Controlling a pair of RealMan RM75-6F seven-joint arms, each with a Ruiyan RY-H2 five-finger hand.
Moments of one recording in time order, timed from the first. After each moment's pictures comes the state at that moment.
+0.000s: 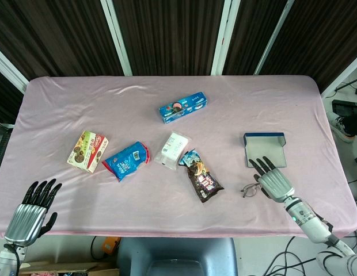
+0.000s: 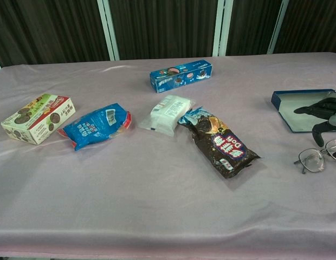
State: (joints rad) left arm -0.11 -1.16 0.06 -1.61 1.65 1.46 0.22; right arm 0.47 -1.42 -0.07 -1.09 -1.60 1.06 -0.20
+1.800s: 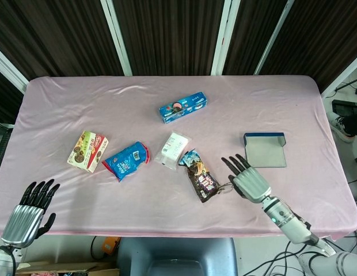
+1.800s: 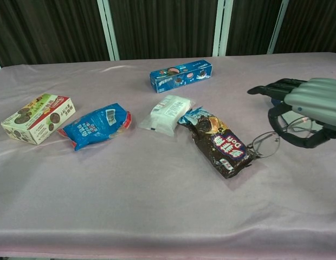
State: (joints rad) left arm -0.10 -1.14 0.06 -1.60 1.67 1.49 0.17; right arm 0.53 -1.37 0.01 -1.45 -1.58 1.07 -0.32
